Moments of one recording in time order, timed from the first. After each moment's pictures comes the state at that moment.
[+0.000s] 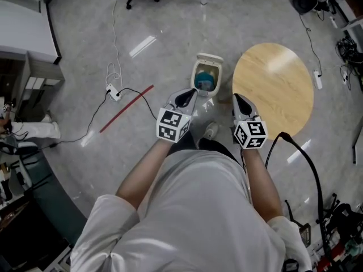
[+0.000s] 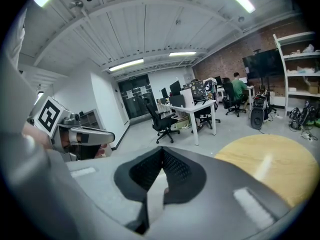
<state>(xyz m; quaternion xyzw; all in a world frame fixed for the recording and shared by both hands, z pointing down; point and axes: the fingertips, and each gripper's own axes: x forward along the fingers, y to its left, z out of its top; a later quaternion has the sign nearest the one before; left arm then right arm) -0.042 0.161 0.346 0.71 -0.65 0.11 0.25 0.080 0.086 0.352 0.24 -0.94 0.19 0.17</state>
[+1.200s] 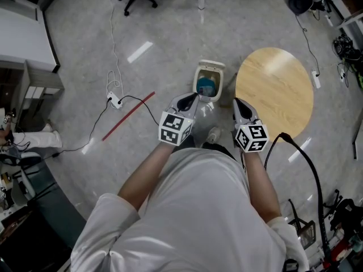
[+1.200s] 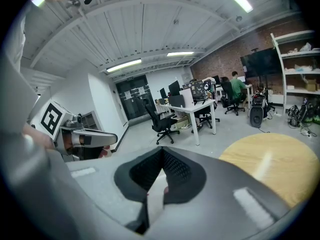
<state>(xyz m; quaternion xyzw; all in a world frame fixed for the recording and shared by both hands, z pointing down) -0.068 0.155 0.336 0.73 -0.63 0.10 0.25 0.055 0.089 0.338 0.25 -0.93 0.20 0.17</state>
